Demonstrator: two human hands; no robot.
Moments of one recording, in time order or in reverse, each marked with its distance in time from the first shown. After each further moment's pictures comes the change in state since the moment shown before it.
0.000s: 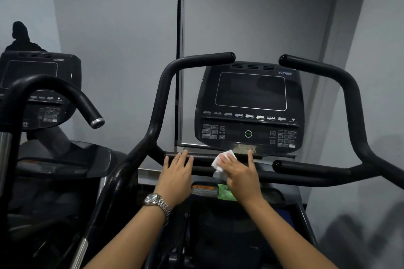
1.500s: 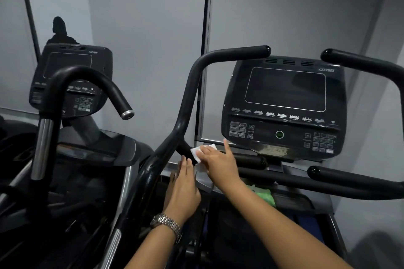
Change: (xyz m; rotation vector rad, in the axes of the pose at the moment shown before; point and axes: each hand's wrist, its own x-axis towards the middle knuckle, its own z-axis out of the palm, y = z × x) left_hand -0.035 -0.028 0.035 -0.529 0.118 -0.321; right_hand 0.066 -0.096 0.044 0.005 -0.337 -0.169
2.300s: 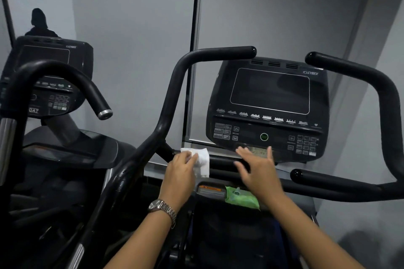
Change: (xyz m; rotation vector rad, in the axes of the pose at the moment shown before) left_hand 0.050 0.015 0.027 0.121 0.206 0.304; right_hand -0.070 0.094 -0.045 0.164 0.164 0.292
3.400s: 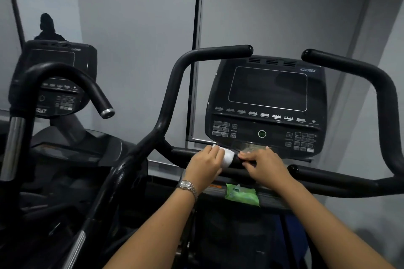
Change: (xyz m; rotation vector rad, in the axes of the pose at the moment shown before) left_hand 0.032 0.046 0.020 0.240 -0.004 0.398; right_hand 0.013 0.019 -0.033 -0.026 -0.342 0.090
